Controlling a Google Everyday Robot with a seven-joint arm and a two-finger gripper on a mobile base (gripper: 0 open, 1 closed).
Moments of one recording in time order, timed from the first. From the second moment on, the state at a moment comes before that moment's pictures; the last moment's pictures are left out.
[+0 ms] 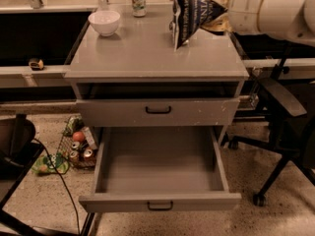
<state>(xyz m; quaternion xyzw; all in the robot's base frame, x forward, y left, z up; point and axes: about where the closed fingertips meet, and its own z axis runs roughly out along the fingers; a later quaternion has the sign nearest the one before) 0.651 -0.122 1.044 -0.68 0.35 -0.26 0.58</state>
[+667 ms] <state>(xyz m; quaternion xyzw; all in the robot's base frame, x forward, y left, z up) 0.667 -0.115 1.037 -0.69 0.38 -0.24 0.57</state>
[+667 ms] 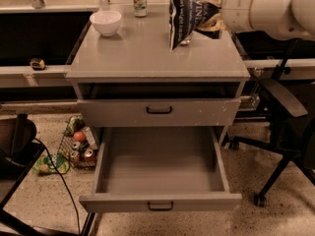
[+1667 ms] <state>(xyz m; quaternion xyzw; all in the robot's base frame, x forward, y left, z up) 0.745 -0.106 0.950 -0.69 0.51 -0.12 0.50</state>
